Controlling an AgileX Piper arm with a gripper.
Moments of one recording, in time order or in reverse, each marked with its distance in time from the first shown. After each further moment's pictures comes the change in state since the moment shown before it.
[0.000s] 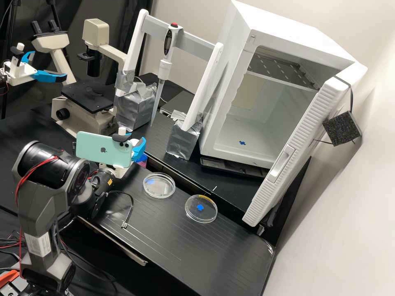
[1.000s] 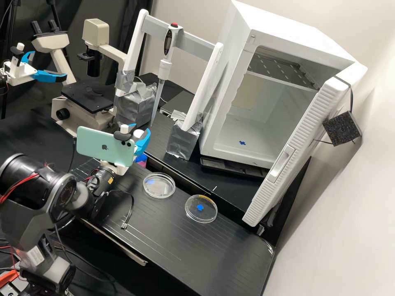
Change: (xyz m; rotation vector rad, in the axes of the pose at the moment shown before) arm -0.021 0.028 -0.008 0.063 0.057 0.102
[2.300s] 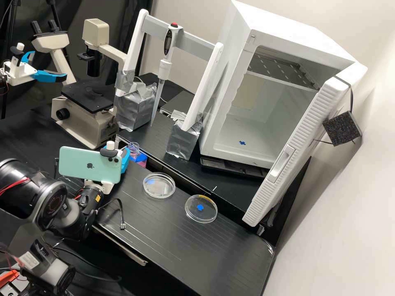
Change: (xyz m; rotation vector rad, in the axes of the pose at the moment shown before) arm -0.041 -0.028 0.010 0.008 0.022 -0.214
